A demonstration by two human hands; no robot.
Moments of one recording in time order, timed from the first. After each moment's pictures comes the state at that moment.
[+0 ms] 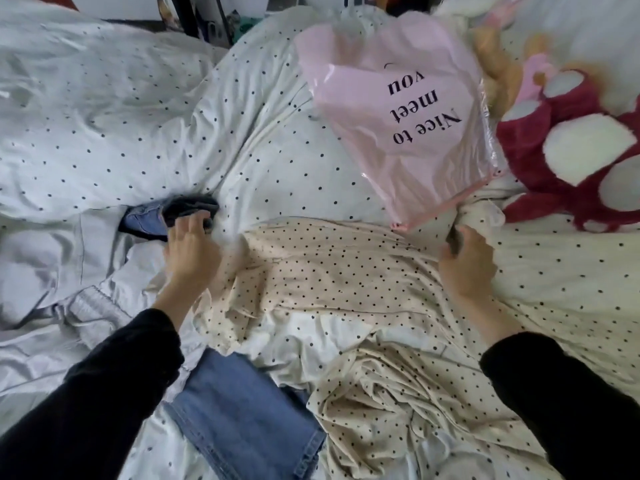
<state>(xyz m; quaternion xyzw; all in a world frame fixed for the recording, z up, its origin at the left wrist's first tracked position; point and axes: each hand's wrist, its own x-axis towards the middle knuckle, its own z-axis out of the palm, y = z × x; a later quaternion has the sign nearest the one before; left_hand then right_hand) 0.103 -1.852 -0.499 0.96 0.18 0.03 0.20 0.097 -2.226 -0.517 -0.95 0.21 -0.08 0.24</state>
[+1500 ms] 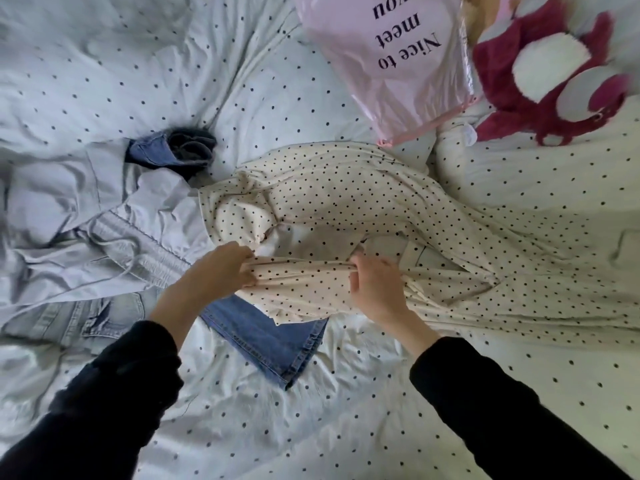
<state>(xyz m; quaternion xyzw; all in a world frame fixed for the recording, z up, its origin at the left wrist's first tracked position) -0.051 -1.871 -0.467 0.94 -0.05 -0.30 0.11 -0.093 -2.119 -0.515 -0.98 -0.05 0.08 0.17</state>
